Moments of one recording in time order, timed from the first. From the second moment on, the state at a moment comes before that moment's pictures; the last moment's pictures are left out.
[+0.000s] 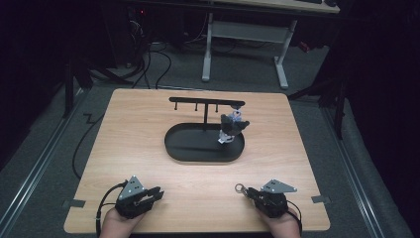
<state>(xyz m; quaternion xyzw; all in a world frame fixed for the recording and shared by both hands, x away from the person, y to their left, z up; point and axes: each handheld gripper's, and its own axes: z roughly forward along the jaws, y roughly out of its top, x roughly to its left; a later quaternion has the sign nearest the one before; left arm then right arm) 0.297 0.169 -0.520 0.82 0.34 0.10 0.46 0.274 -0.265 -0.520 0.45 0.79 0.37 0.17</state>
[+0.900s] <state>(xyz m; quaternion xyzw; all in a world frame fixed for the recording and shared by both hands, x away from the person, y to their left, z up) 0.297 0.169 -0.521 0.82 0.34 0.10 0.46 0.272 -0.248 -0.518 0.41 0.82 0.35 0.18</state>
